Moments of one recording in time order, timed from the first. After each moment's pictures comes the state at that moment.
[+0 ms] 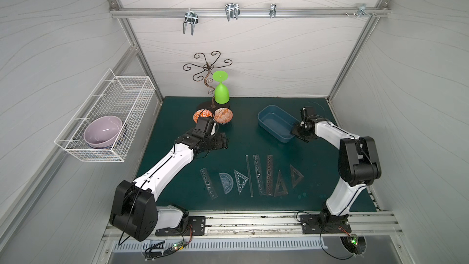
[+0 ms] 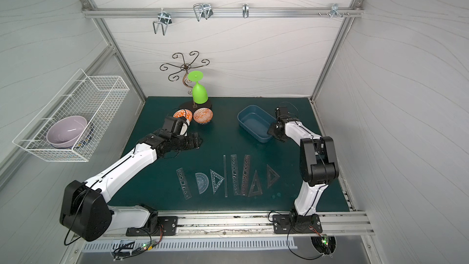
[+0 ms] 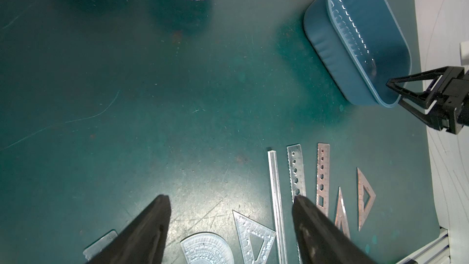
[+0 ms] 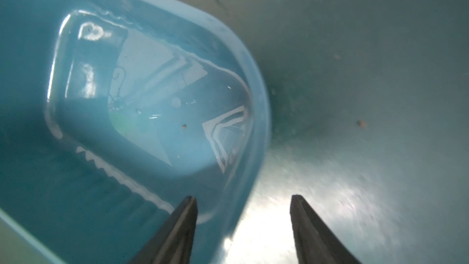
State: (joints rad) left arm -0.38 1.33 0.99 -0.58 0.14 -0.52; right arm 0.18 1.81 1.23 -0.51 -0.02 0.53
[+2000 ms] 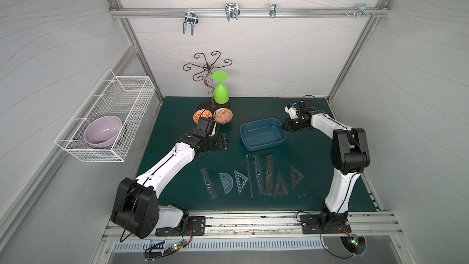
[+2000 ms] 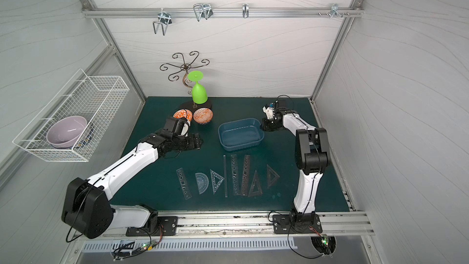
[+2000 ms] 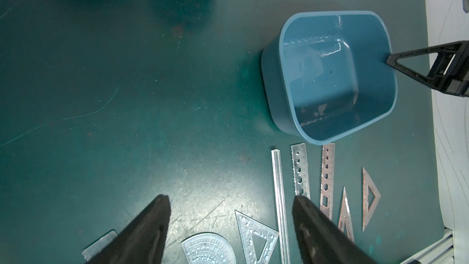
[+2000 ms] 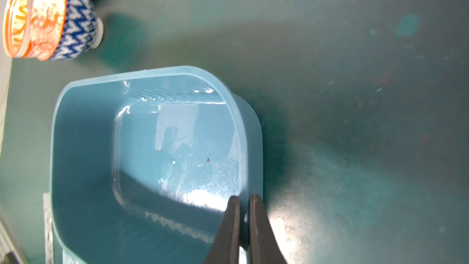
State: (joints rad) left arm -0.38 1.34 0.99 -0.58 0.14 -0.52; right arm 0.15 1.97 1.43 -0.54 -0.49 0.01
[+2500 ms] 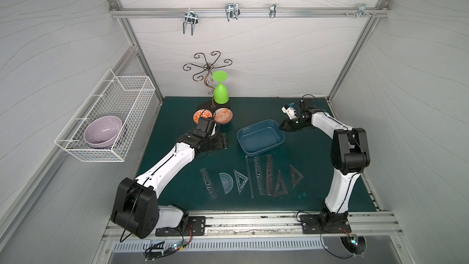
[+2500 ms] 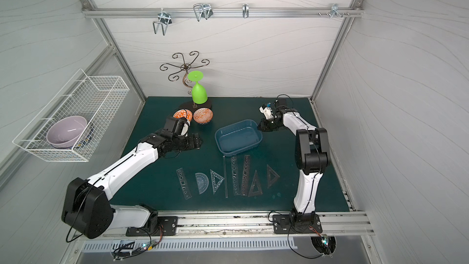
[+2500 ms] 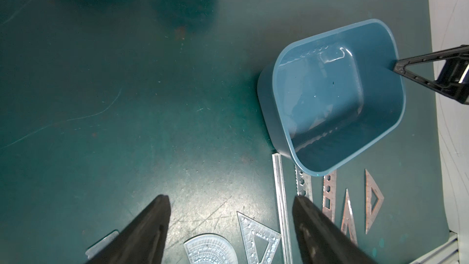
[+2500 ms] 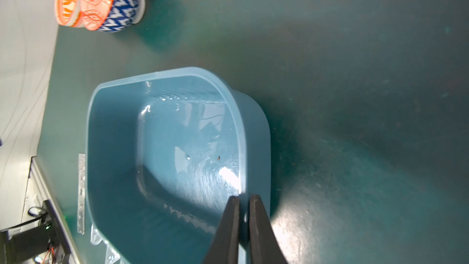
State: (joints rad) left arm -0.38 1.34 0.99 -0.58 0.12 -0.51; right arm 0.15 1.97 1.47 -0.62 -0.61 -0.09
